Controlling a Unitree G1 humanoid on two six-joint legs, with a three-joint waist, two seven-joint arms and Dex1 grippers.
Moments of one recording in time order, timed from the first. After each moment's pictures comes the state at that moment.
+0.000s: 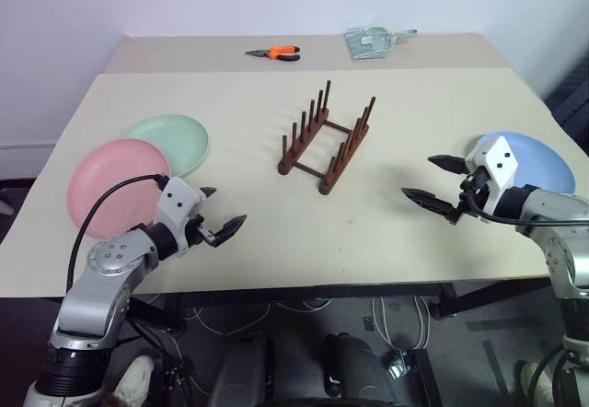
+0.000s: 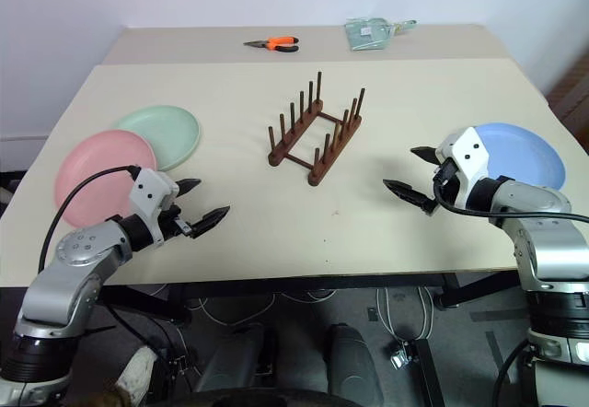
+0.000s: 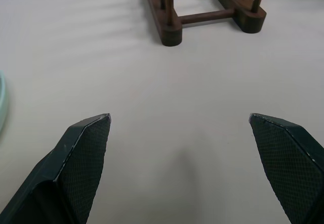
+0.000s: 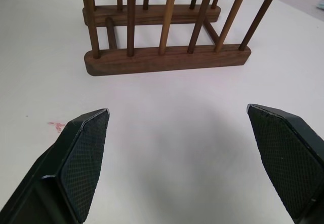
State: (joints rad) left arm -0.08 0.58 0.09 -0.36 -0.31 0.49 -0.63; right arm -0.28 -0.80 -0.20 -0.06 0.38 0.41 0.91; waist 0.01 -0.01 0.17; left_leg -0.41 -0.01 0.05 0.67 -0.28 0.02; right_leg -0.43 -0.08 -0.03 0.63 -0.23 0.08
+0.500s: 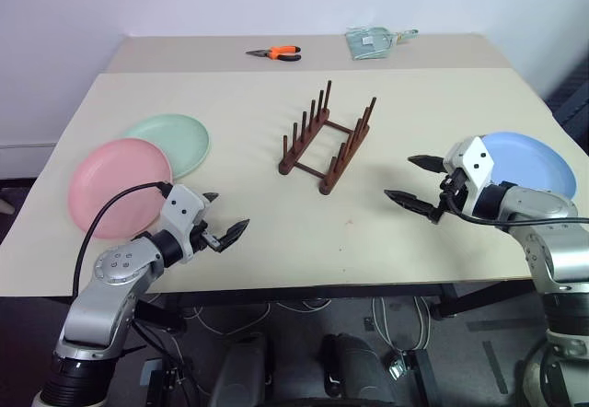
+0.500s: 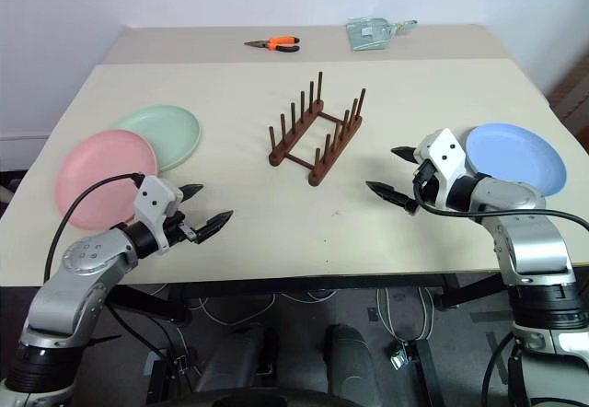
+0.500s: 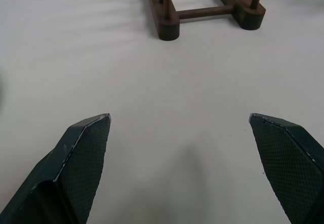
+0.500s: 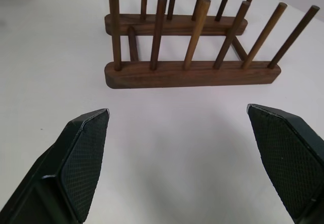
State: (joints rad) left arm -0.03 0.55 0.07 -0.40 -0.30 0.49 -0.60; right arm -0.29 -0.76 -0.12 -0.09 0.36 0.38 0.90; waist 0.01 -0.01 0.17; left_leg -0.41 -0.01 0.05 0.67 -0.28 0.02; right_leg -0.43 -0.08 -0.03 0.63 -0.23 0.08
